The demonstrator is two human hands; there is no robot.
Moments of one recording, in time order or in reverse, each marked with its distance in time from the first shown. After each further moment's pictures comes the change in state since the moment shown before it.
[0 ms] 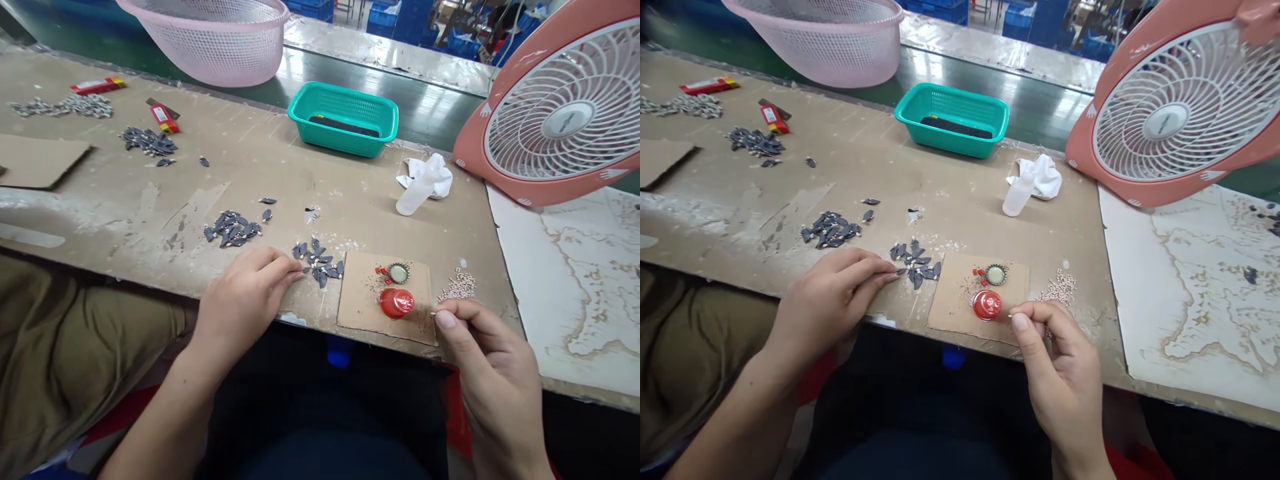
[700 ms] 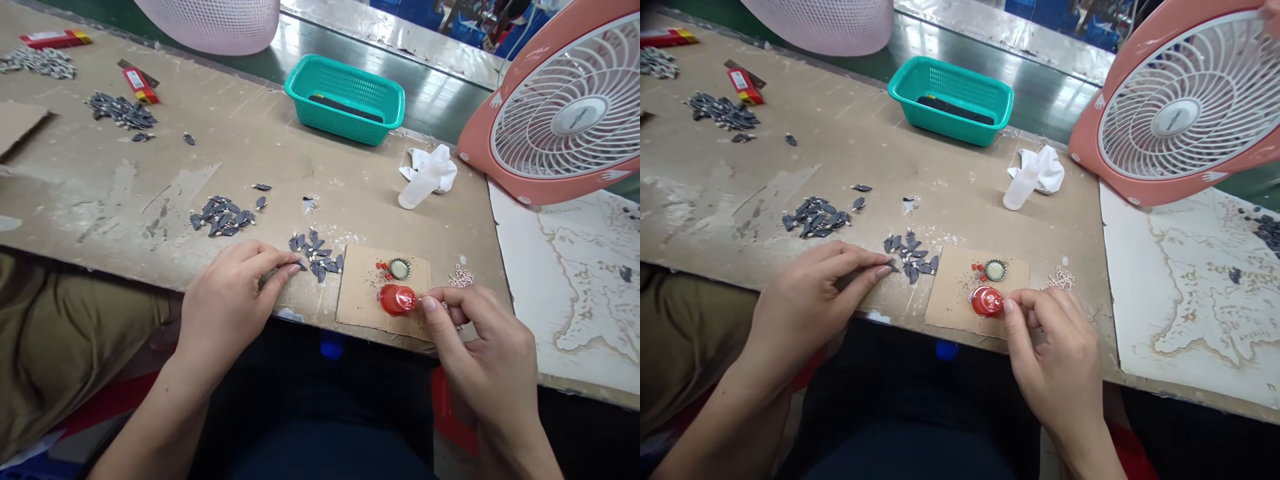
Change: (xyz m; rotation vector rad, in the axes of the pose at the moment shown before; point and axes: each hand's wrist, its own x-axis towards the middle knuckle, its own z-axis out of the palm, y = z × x) left_hand -0.003 0.003 0.003 -0.146 0.026 -0.175; right_hand 0.021 -0.017 -0.001 -0.546 -0.083 -0.432
